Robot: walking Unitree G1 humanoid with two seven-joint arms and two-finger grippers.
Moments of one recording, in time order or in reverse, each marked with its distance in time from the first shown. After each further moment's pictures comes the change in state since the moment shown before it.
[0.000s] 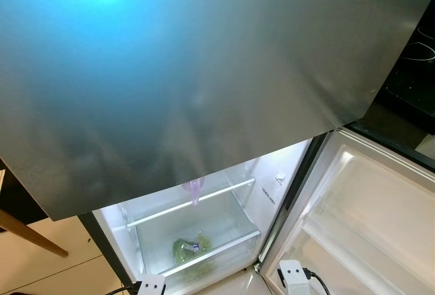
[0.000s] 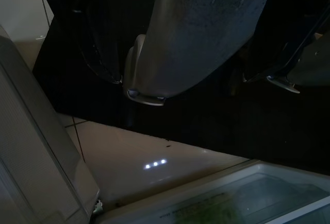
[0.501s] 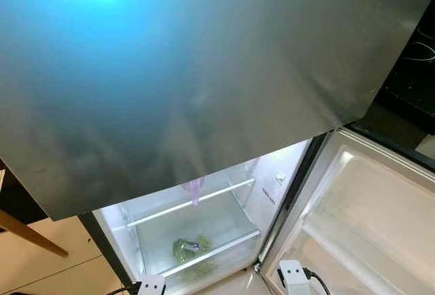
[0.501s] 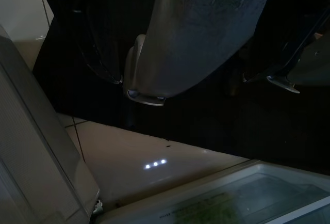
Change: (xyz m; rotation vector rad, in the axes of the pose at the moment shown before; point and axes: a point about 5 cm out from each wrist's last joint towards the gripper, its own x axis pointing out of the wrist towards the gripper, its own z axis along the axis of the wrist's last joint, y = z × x) left arm 0.000 0.000 -0.001 -0.002 0.007 0.001; right arm 0.000 0.000 0.000 0.000 0.000 0.000
